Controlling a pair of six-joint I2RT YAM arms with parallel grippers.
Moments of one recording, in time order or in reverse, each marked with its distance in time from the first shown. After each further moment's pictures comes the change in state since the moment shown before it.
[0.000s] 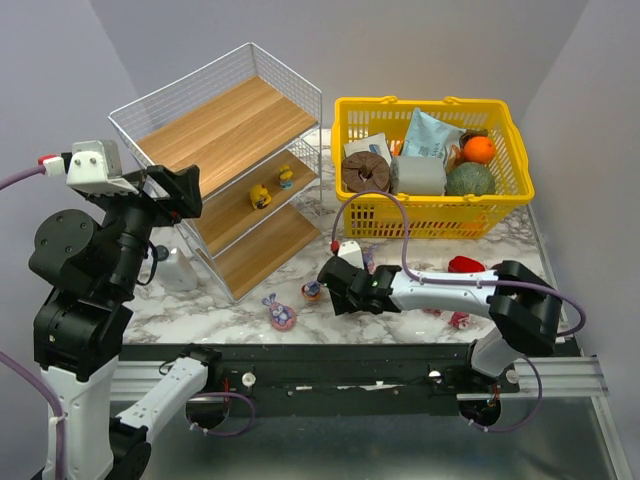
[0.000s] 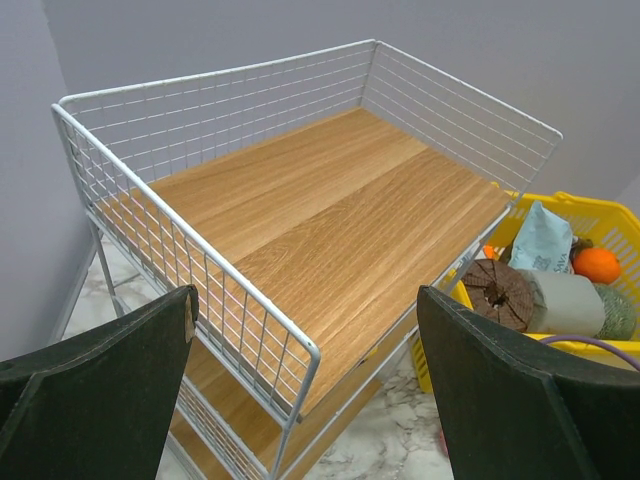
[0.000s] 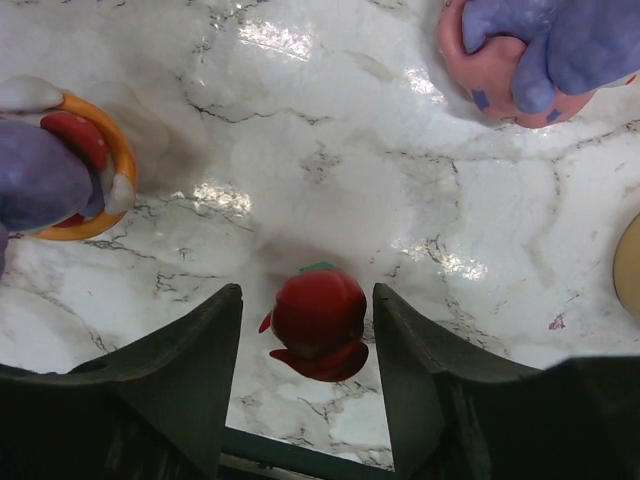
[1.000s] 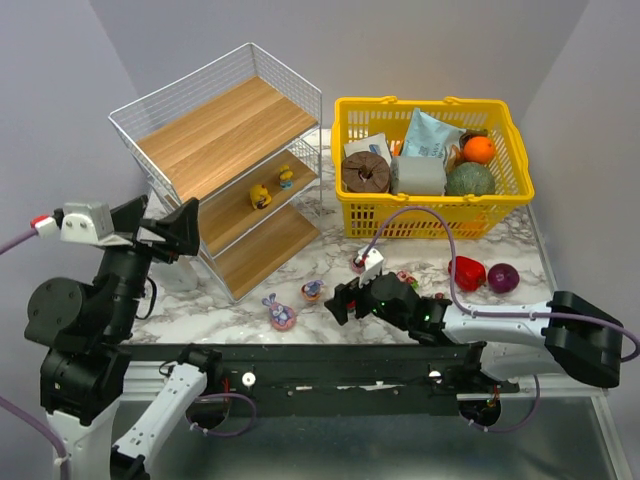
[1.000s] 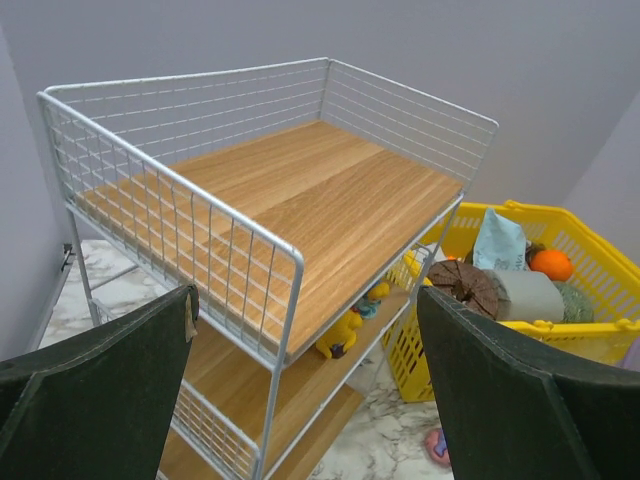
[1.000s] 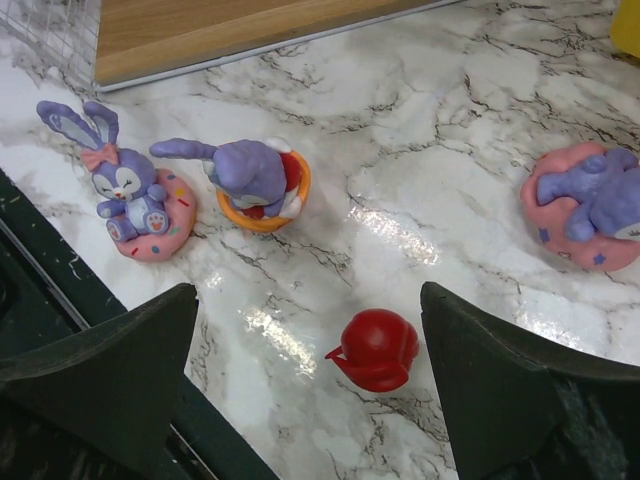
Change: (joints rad) left arm -0.005 -0.215 -0.228 0.149 0.081 0.014; right arm 0.000 -0.386 -0.504 0.800 -0.123 -0.301
